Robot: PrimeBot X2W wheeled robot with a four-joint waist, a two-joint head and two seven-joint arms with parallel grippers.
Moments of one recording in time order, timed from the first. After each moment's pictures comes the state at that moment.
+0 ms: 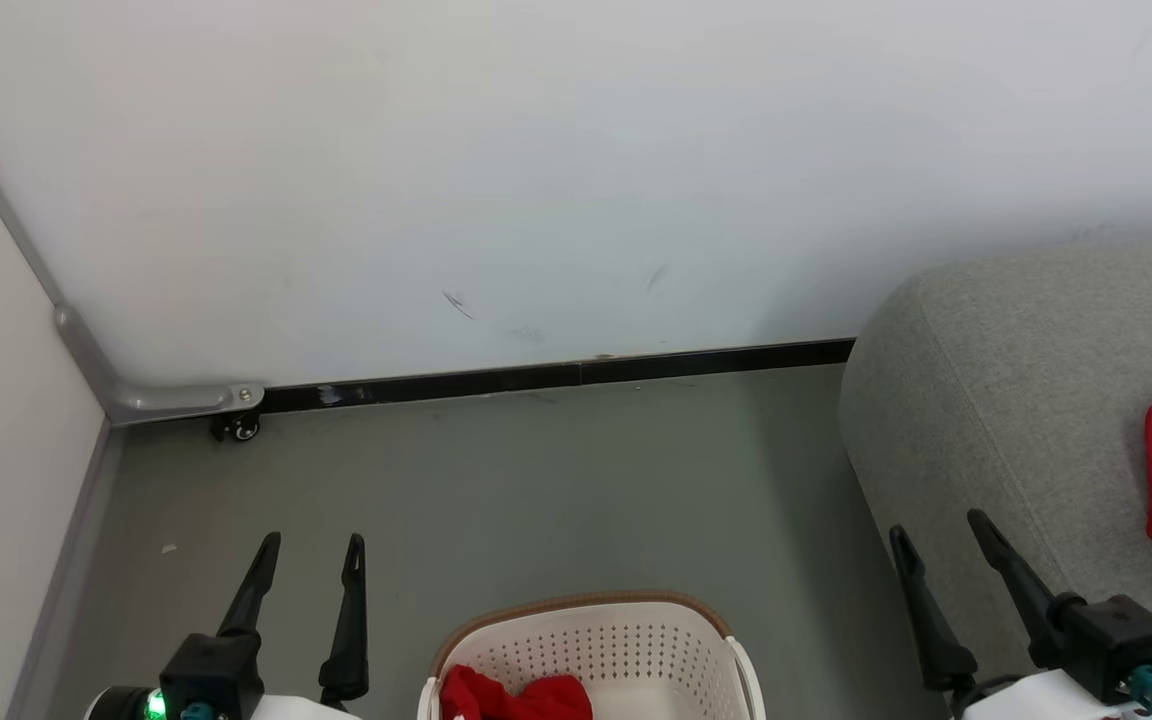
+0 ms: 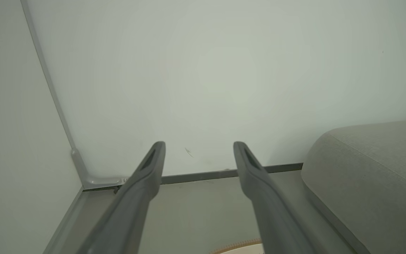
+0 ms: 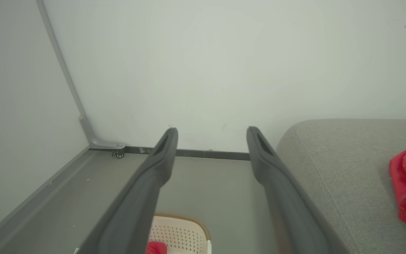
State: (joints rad) left arm 0.02 0.19 -0.26 0.16 -0.26 0.19 -0.25; right arm 0.15 -0.04 -0.02 0.00 0.08 0.13 0.00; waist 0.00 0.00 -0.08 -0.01
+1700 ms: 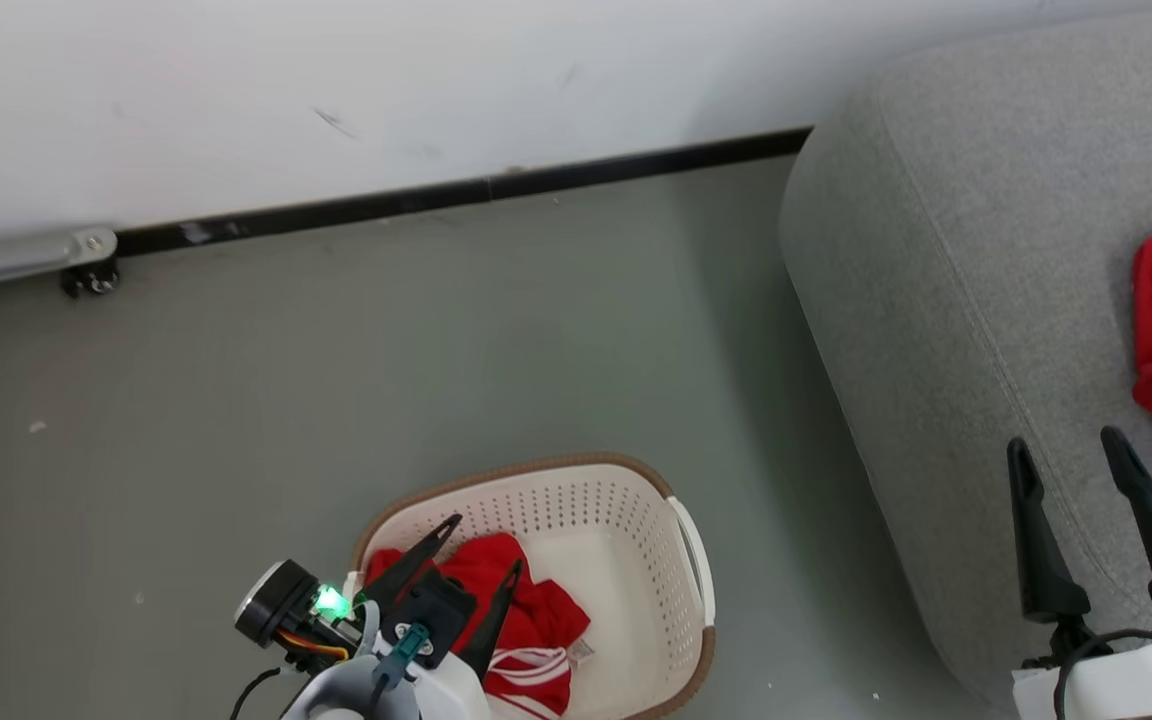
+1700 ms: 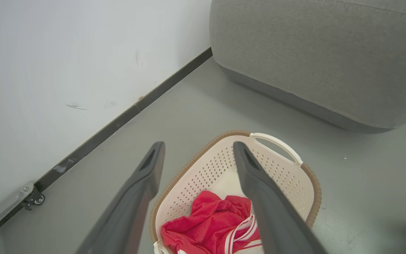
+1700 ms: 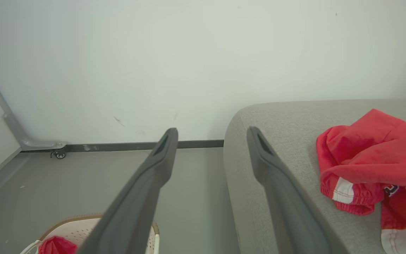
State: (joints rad) left arm -0.27 0.21 -0.56 0.47 -0.02 0.01 -0.14; right arm 0.15 -0.04 -0.16 -0.19 0.07 0.13 0.00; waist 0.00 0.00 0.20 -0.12
